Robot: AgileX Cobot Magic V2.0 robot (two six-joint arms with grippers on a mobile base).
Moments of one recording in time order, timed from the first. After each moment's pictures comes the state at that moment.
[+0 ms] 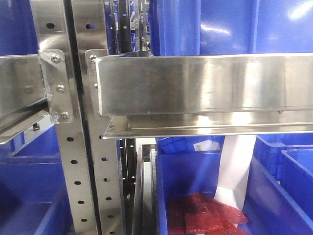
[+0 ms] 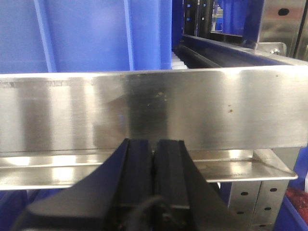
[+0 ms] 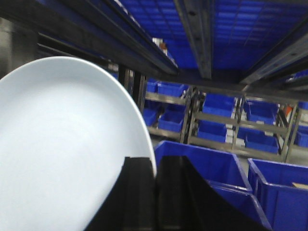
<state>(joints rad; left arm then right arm) -0.02 -0.02 0.03 -0.19 0.12 0.25 0.39 0.87 -1.27 -0.21 0.29 0.12</state>
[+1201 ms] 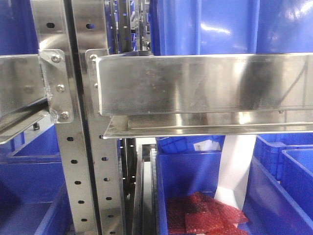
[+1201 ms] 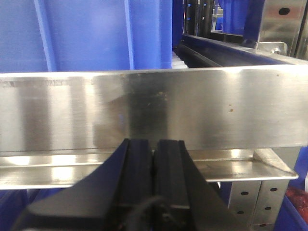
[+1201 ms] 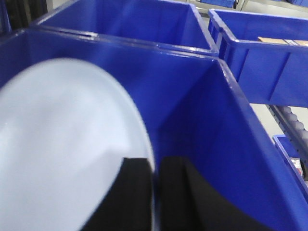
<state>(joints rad) -0.02 -0.02 0.03 -0.19 0.12 0.25 0.13 1.47 -1.45 -0.19 0.36 0.12</state>
